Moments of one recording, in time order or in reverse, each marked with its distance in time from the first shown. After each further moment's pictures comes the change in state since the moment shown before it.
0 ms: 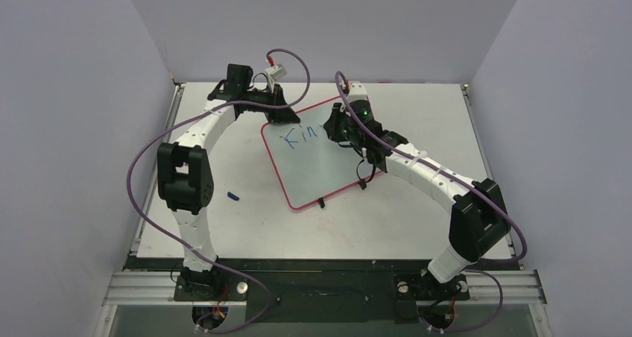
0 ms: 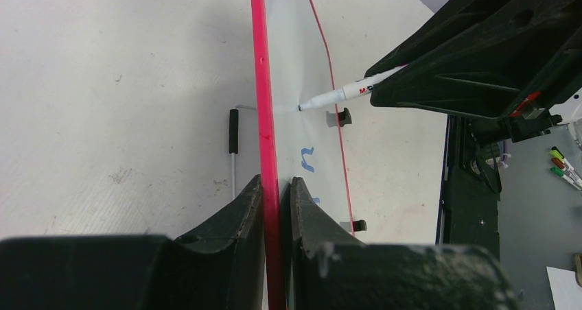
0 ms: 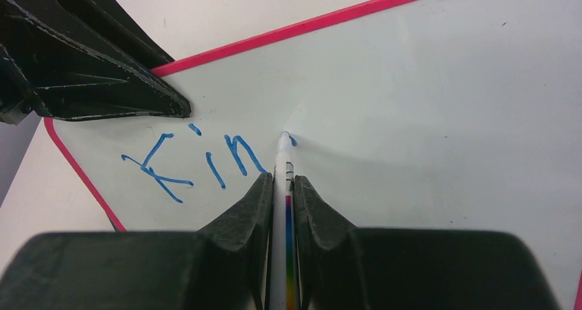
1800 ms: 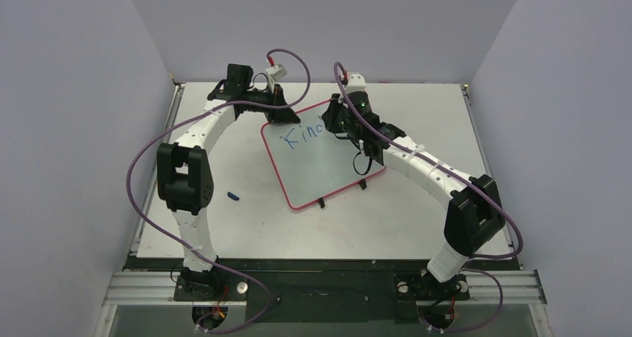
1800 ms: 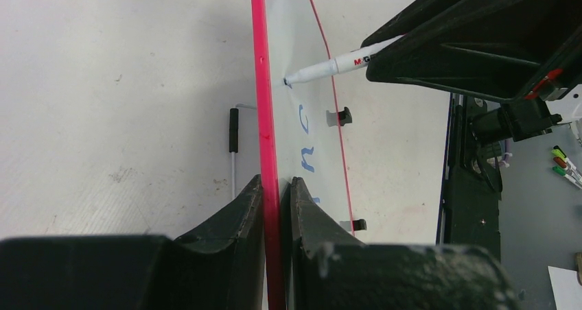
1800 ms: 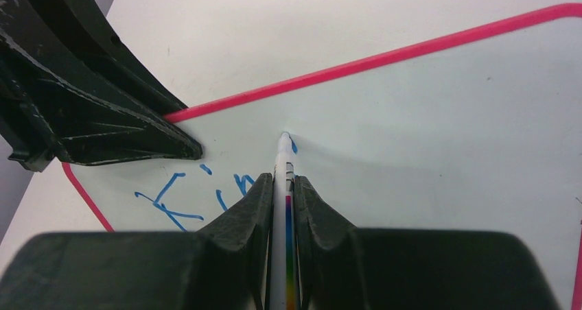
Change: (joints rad) left arm -0.002 -0.005 0.000 -0.008 -0.005 0.007; right arm 0.001 0.039 0.087 -0.020 0.029 0.001
